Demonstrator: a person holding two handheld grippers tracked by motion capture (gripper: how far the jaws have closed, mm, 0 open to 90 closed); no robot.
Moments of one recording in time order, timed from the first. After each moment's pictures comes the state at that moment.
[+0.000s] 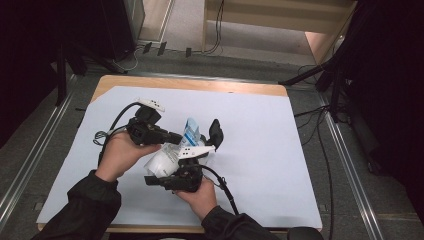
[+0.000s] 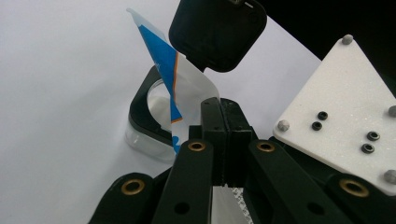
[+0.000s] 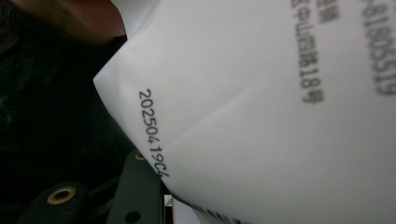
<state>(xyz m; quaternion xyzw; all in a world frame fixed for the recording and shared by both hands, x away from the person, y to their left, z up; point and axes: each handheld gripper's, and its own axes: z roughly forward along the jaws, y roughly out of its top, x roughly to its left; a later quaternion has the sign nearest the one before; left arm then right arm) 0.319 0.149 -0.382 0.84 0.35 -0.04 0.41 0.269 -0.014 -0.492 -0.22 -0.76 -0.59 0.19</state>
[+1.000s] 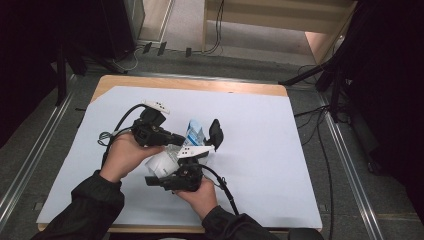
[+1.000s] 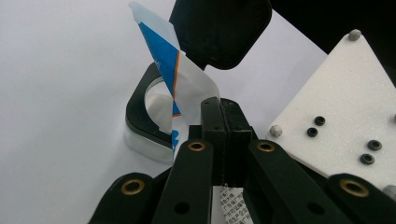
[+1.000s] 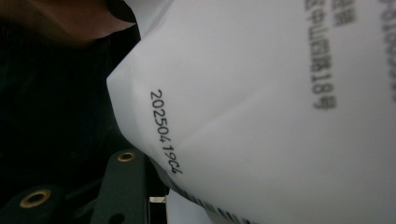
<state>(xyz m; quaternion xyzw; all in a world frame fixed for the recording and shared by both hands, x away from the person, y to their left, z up) 0.319 0.142 -0.385 0.84 0.35 -0.04 0.40 0.270 -0.013 -0.494 -0.24 -0.76 -0.57 0.18</state>
